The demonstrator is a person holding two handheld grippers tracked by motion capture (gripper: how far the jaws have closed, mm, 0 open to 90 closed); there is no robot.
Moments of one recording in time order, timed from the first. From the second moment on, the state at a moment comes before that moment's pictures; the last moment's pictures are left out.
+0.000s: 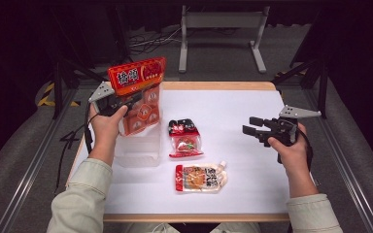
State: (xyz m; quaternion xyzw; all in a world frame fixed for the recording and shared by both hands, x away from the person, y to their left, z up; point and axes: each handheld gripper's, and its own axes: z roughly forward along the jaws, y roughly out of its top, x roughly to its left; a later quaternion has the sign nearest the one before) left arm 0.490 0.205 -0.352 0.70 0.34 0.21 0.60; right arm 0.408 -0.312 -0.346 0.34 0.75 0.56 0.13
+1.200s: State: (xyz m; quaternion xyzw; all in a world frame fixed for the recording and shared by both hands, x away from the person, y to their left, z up) left arm 0.483 0.215 -0.359 0.78 0.36 0.15 0.50; right arm 0.411 -0.306 -0.351 0.34 0.75 0.56 0.11
